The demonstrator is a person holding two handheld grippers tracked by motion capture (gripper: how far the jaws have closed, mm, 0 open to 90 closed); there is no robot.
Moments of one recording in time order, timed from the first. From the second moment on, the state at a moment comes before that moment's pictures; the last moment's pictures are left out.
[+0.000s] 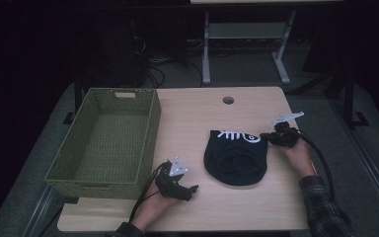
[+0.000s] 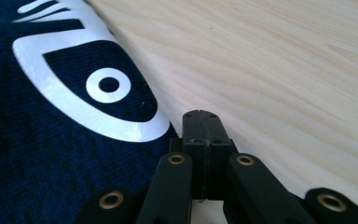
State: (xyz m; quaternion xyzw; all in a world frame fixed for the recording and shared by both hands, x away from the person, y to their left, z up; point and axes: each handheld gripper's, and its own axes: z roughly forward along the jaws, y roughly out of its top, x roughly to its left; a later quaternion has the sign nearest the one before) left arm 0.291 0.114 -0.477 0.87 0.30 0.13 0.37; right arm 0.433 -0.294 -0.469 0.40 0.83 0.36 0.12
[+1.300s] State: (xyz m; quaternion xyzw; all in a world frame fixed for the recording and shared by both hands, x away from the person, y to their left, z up) left arm 0.288 0.115 -0.478 0.87 0.30 0.13 0.37; right arm 0.353 -0.300 -0.464 0.36 0.85 0.37 0.09
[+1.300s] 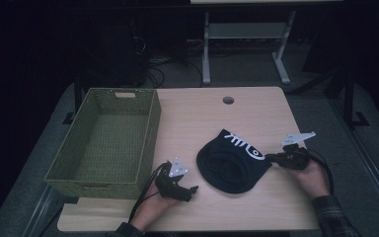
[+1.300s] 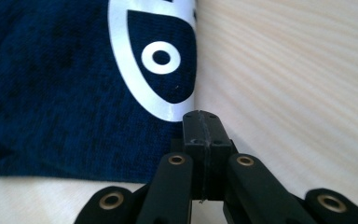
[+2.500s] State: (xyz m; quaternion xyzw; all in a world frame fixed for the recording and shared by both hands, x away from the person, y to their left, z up) left arm 0.288 0.115 -0.478 0.87 0.30 0.13 0.37; right arm 0.279 -0.291 -0.463 0.37 0.84 0.39 0.10
